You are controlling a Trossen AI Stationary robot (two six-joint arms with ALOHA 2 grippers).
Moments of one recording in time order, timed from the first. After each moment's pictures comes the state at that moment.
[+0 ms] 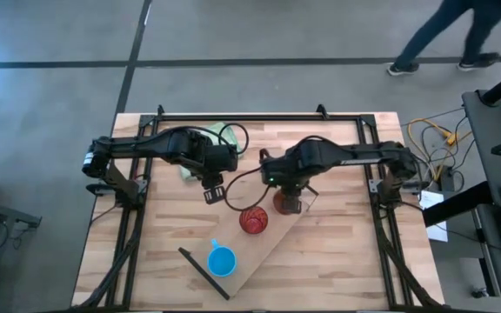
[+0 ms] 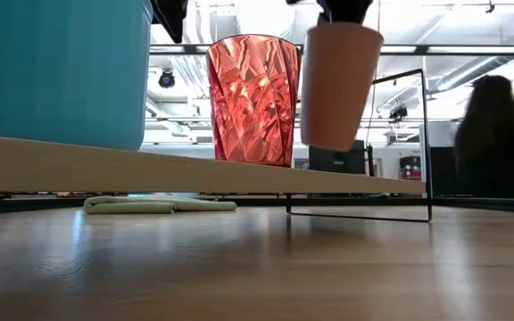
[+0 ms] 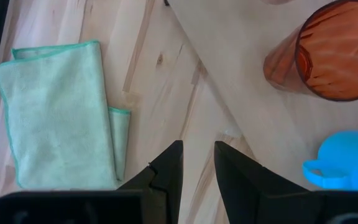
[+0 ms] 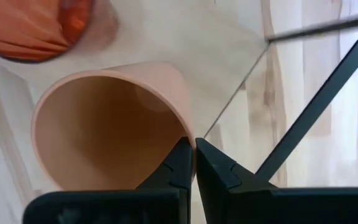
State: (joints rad) left arm -0.03 1.64 1.86 -1.49 -0.12 -0.33; right arm 0.08 1.85 1.91 -1.47 0.04 0.20
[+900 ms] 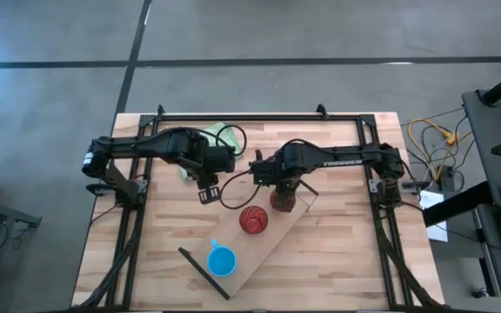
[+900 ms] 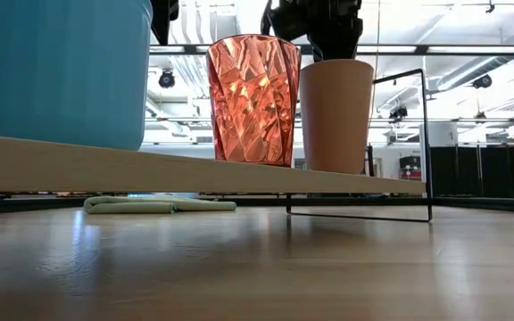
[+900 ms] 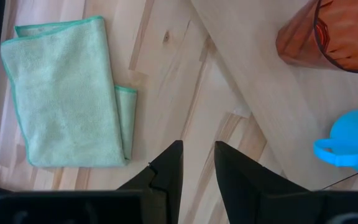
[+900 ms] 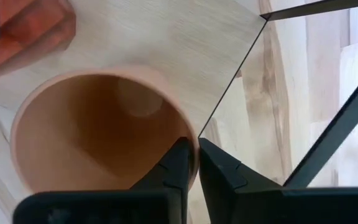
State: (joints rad) left arm -0.03 1.64 1.86 -1.57 -0.12 -0.33; right arm 0.04 1.95 1.90 -1.49 0.05 0.28
